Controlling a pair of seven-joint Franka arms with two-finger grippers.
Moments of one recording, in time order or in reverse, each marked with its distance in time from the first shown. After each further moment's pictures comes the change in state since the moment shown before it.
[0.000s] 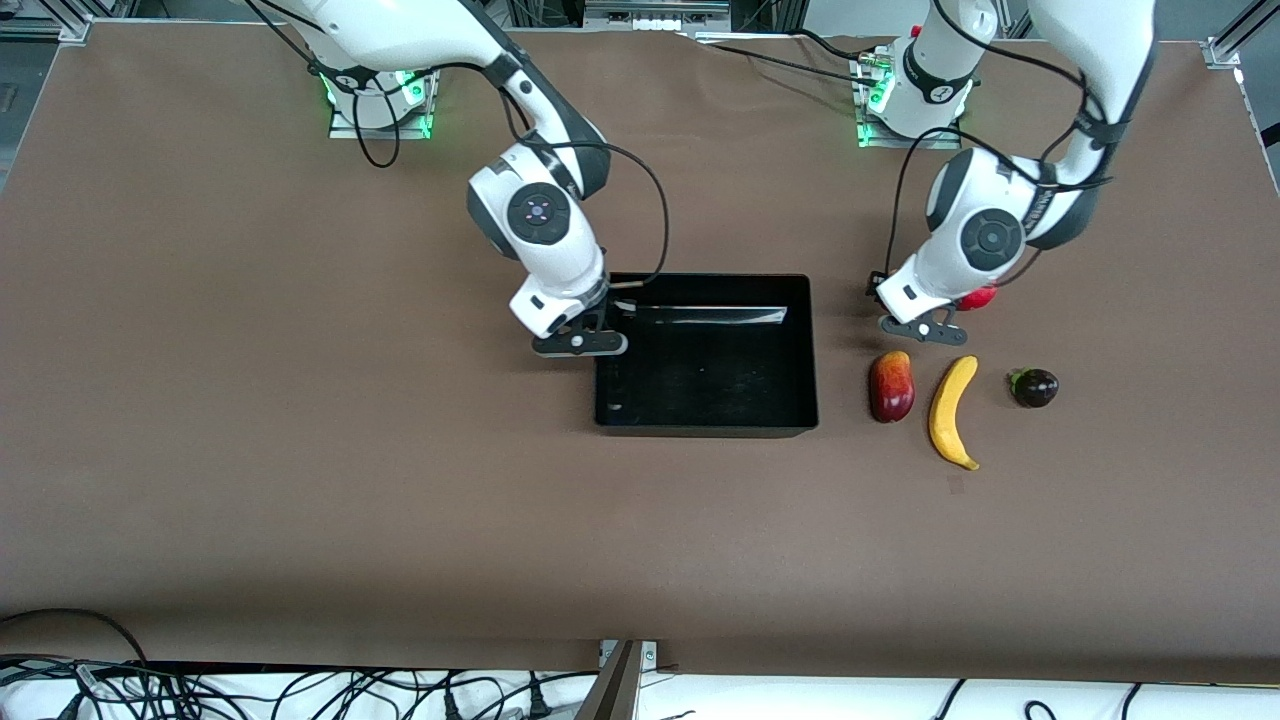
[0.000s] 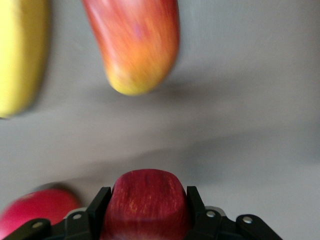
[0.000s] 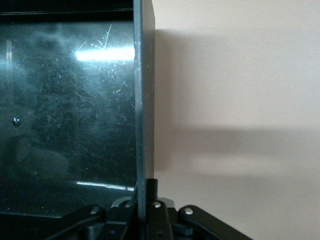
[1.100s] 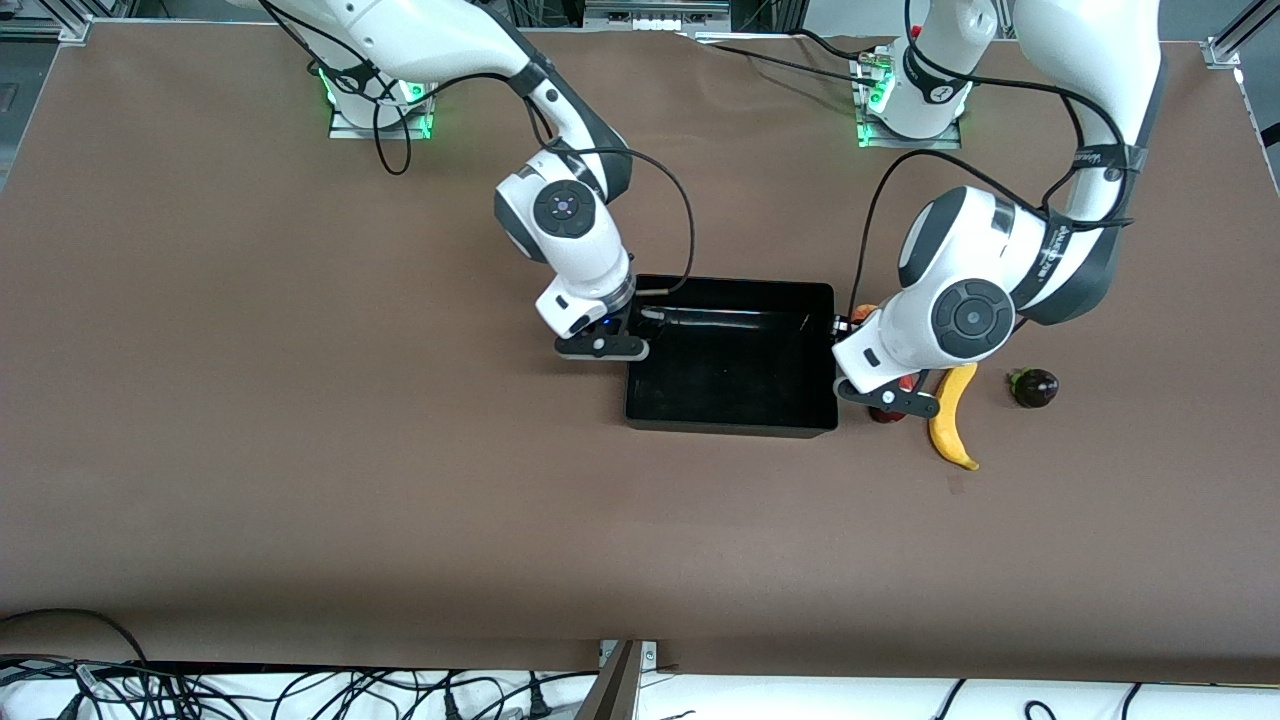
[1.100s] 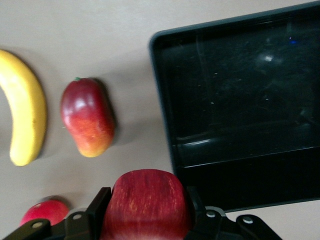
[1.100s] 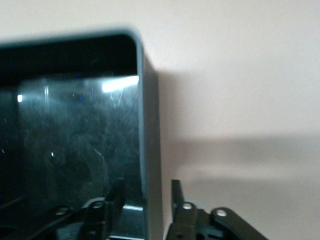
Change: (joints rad) left arm -0.129 0.251 -0.030 0.624 -0.061 -0.408 -0.112; right arm 0.056 0.019 -0.067 0.083 -0.001 0.017 0.097
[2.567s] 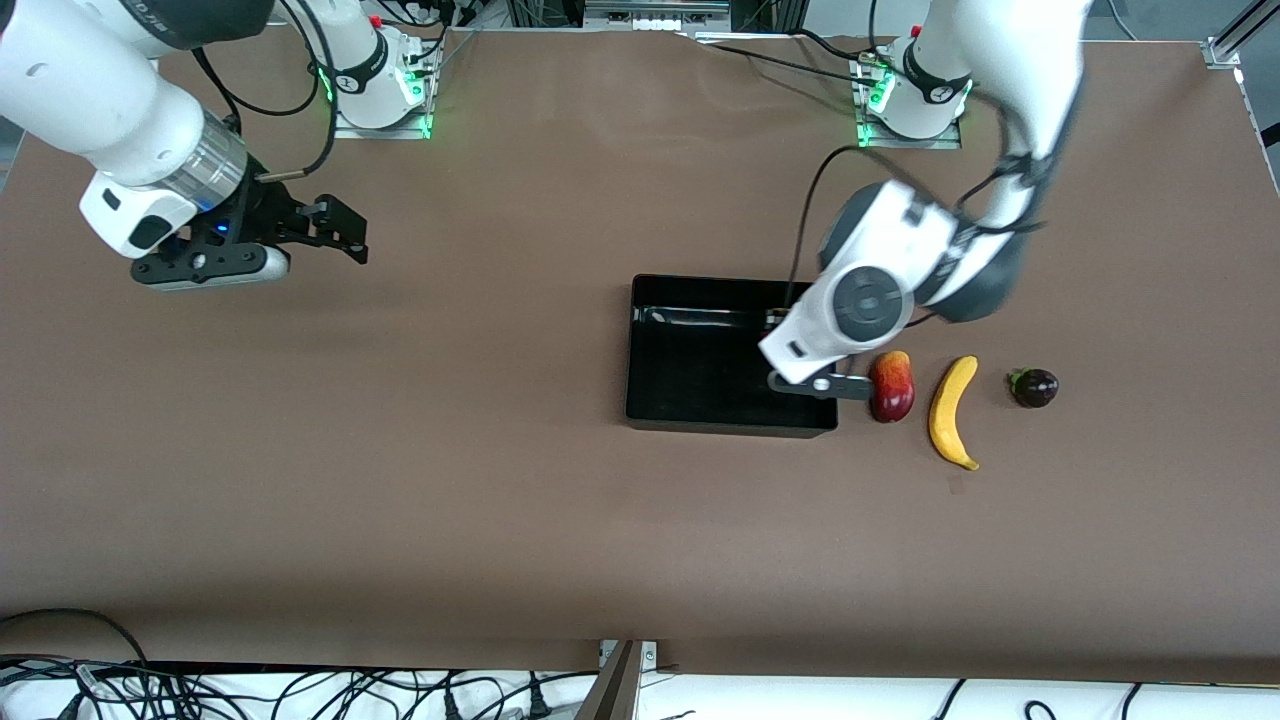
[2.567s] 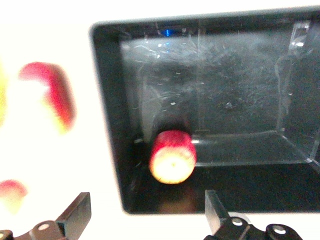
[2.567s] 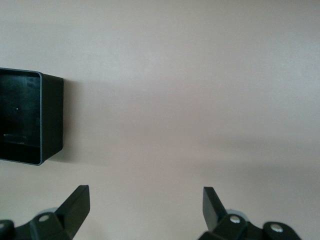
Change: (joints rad) left arm -0.100 0.018 0.018 0.142 -0.008 -0.125 -0.227; right arm -0.167 -0.588 -0.324 -0.058 0.115 -0.702 -0.628
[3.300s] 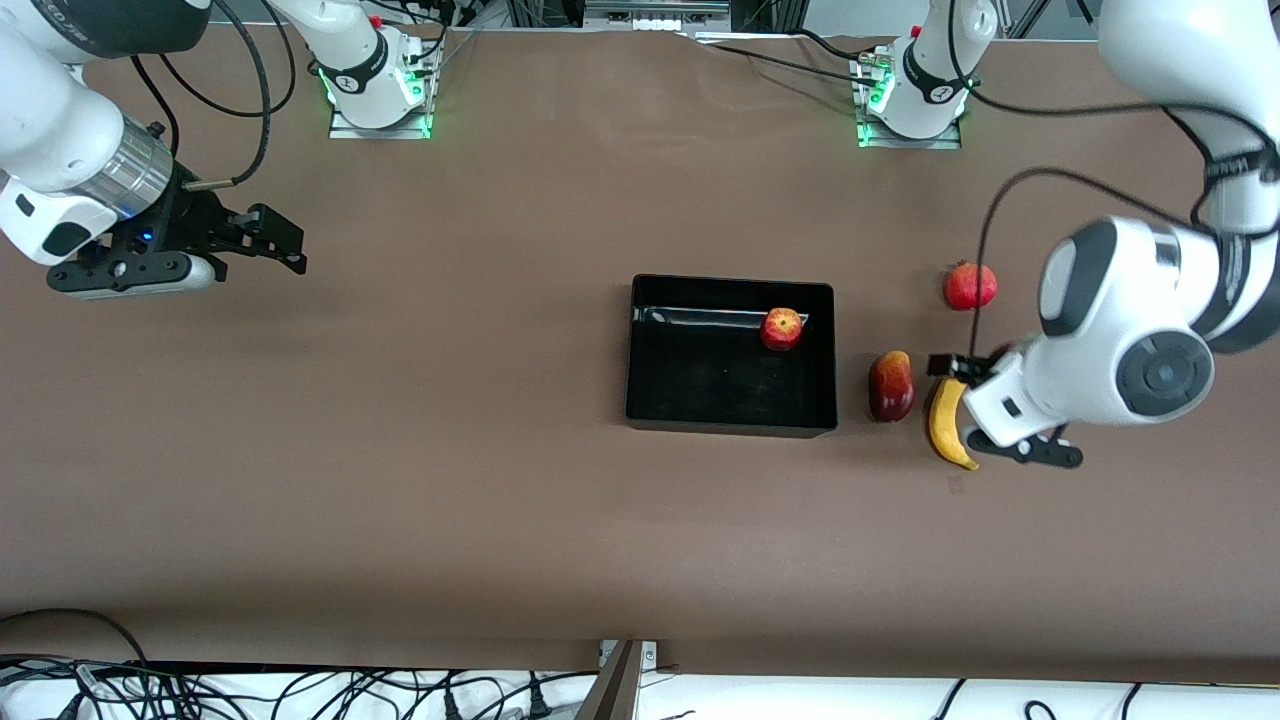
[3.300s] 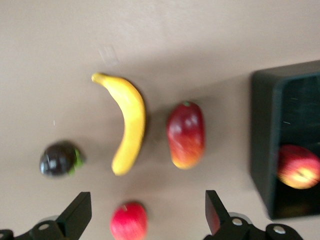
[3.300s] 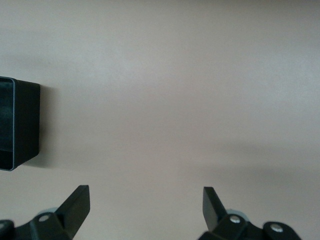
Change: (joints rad) left arm 0.296 0.091 0.016 0.078 0.105 0.036 0.447; right arm -0.485 -0.011 0.411 0.007 -0.049 -0.001 -0.080
